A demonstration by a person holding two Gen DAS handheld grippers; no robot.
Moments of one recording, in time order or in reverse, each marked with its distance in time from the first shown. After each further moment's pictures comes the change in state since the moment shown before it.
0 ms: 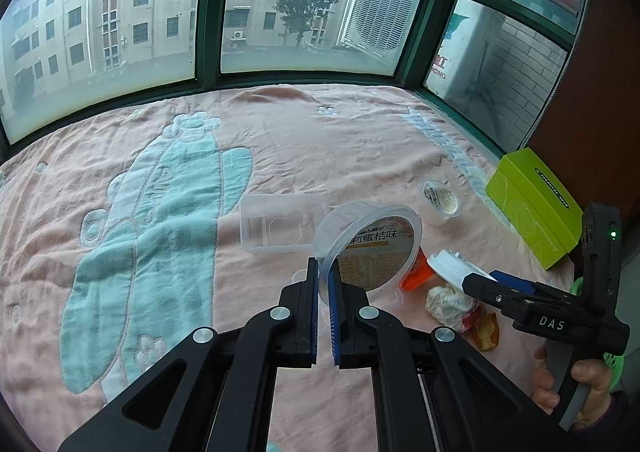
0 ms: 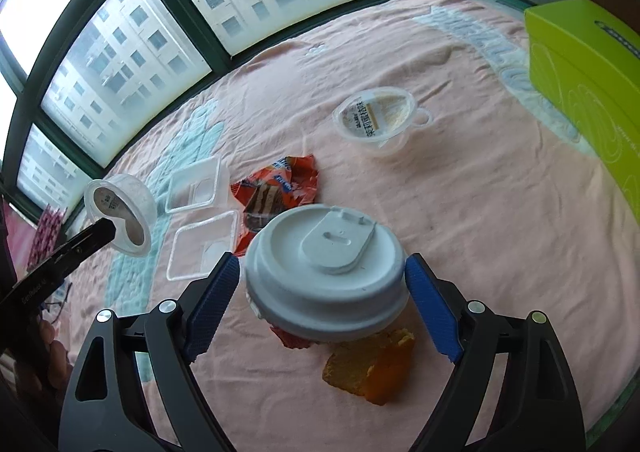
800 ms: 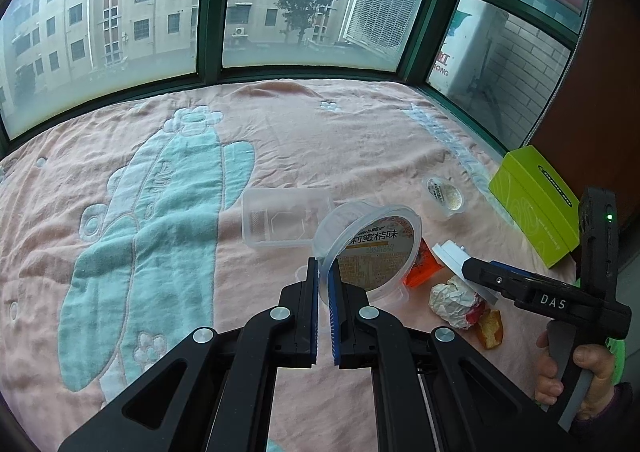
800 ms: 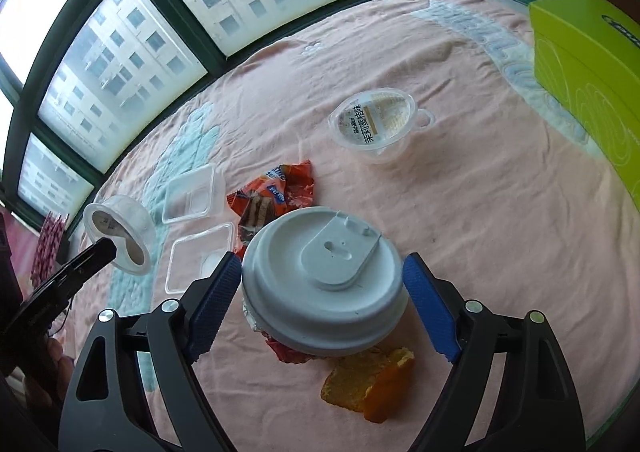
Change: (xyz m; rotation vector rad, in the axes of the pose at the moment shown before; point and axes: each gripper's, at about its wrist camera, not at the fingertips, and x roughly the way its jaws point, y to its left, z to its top) left arm 0.004 0.002 -0.002 -0.005 0.013 0.005; right arm 0.009 -0.003 0.010 0.020 0.015 0.007
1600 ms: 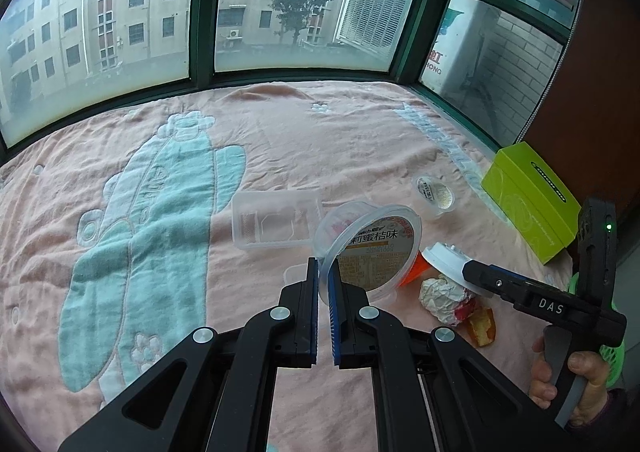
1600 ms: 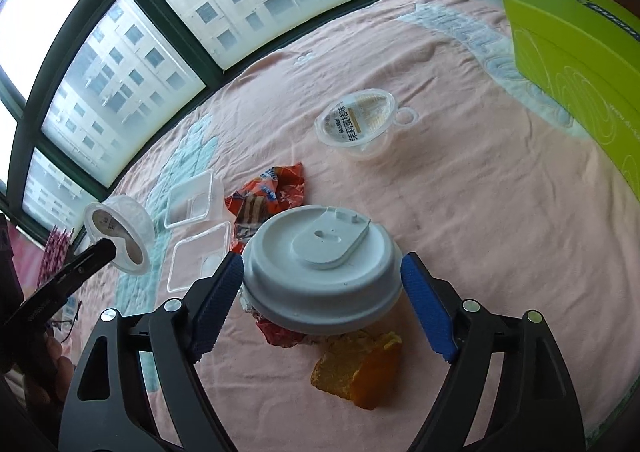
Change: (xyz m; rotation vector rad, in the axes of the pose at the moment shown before) left arm -0.003 -0.009 0.000 0.021 -0.002 -0.009; right arm -0.011 -0.011 -0.009 0.047 -0.053 0.017
